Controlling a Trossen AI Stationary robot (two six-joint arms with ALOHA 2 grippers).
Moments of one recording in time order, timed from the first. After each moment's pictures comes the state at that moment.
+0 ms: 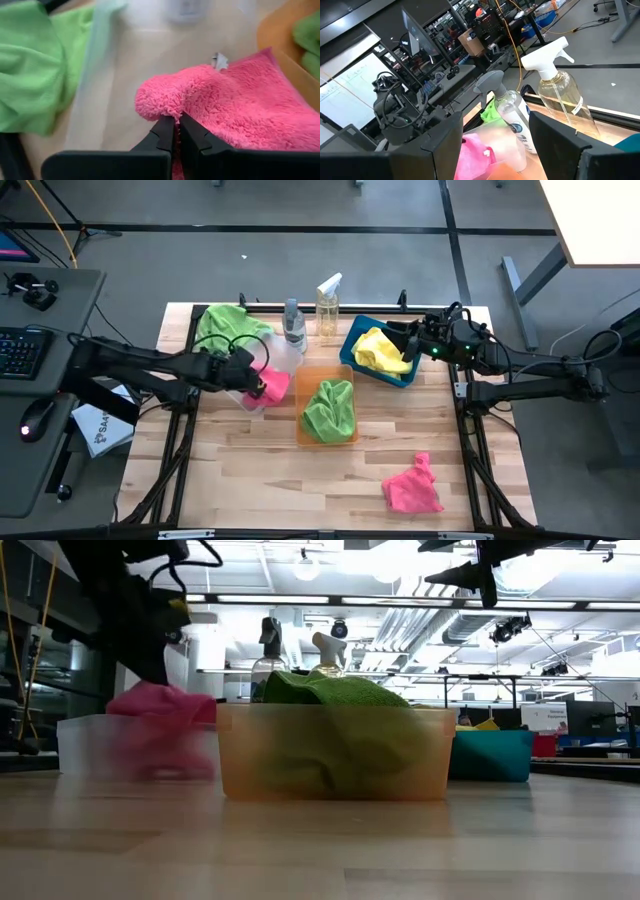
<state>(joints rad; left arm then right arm) -0.05 1.13 0.77 -0.89 -0.57 -0.90 -0.19 0.82 0.72 0.04 0.26 0.61</state>
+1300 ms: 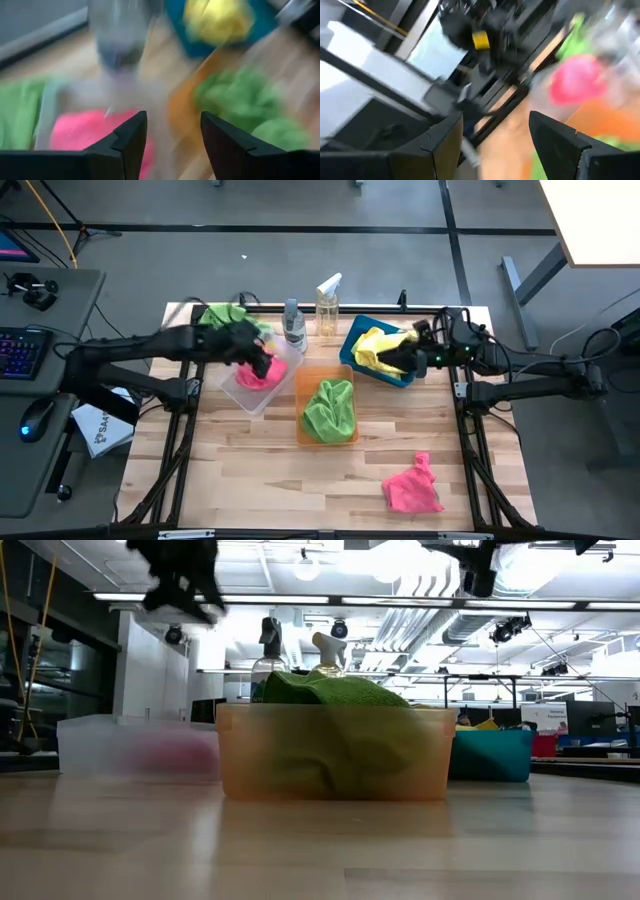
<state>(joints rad) 0.17 1.08 1.03 -0.77 -0.28 -0.58 -0.16 0.83 0.72 0.05 -0.19 0.87</state>
